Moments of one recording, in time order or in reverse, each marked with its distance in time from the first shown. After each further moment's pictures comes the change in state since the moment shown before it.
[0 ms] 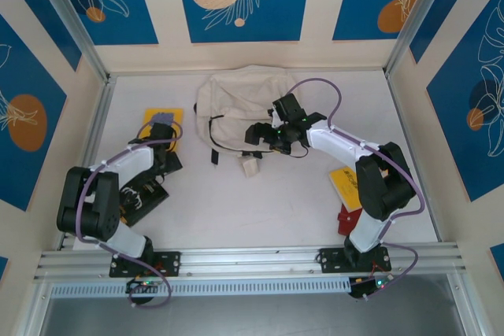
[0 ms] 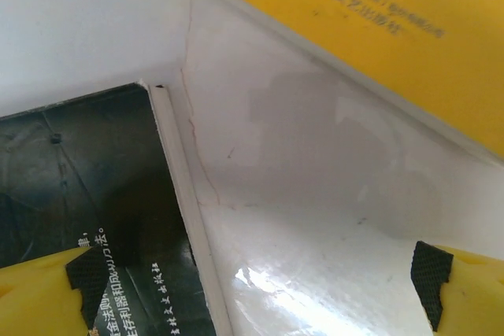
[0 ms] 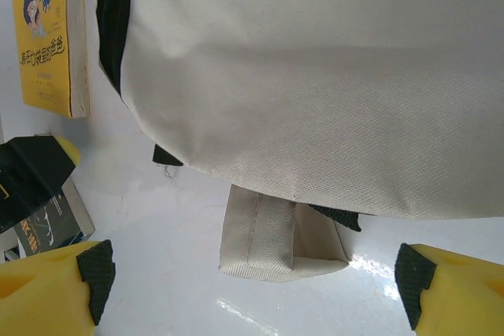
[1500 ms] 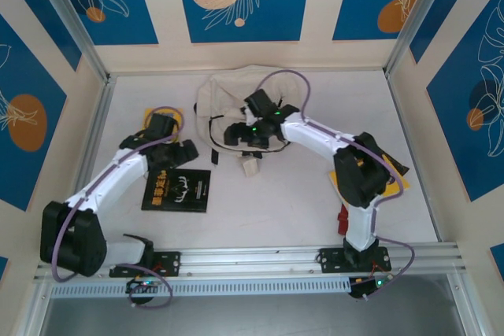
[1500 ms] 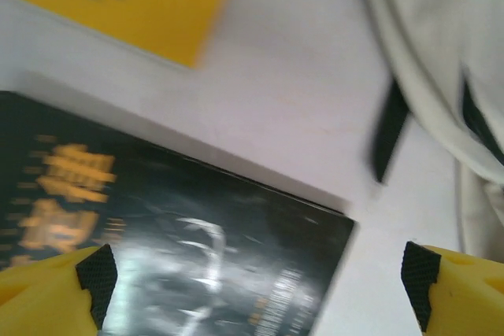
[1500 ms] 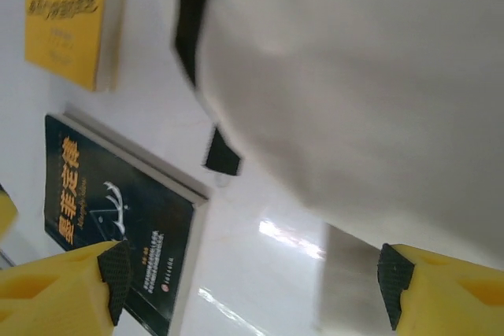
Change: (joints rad) left arm -0.070 -0.262 0.084 -0.113 0.293 0.012; right arm 0.161 0.224 0.306 -0.113 0.039 -0.082
